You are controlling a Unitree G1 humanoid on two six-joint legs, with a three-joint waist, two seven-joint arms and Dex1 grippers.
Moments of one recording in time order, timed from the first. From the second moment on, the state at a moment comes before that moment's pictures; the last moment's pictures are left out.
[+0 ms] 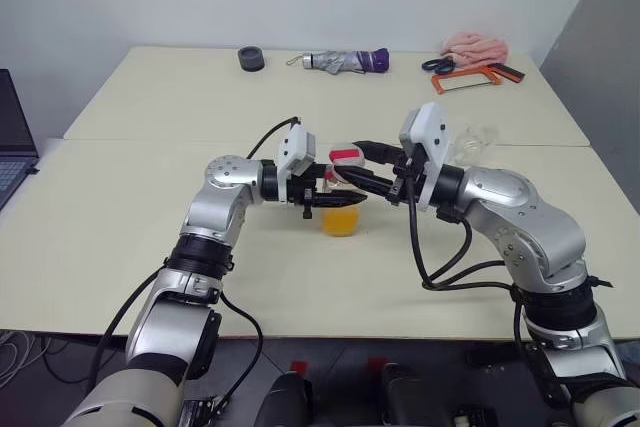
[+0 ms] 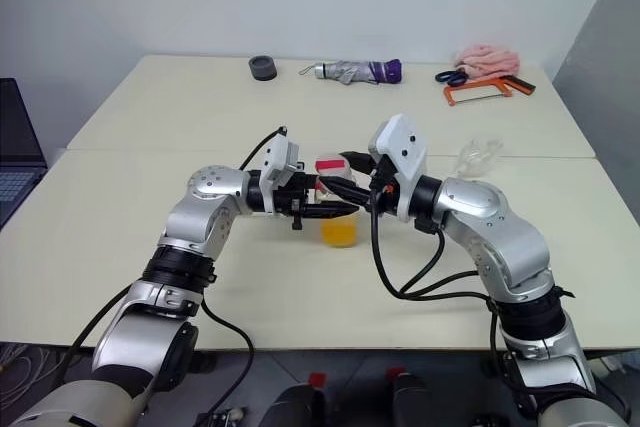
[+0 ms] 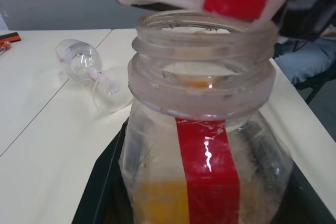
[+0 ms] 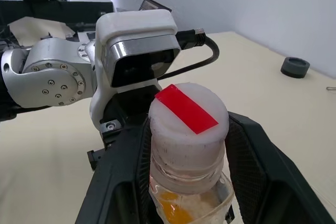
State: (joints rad) left arm -0.81 0.38 -0.12 0.44 -0.30 0.12 -1.36; right arm -0.63 -0.42 0.16 -0.38 0.44 0.66 0.65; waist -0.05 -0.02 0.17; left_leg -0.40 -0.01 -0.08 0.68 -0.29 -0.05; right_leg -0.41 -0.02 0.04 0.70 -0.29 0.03
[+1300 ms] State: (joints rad) left arm -0.76 0.40 -0.06 0.36 -0.32 0.17 -1.25; right arm 0.00 -0.55 -0.20 -0.25 0.31 0.55 0.47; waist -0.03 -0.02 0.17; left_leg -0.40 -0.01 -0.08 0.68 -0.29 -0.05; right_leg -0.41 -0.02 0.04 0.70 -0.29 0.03
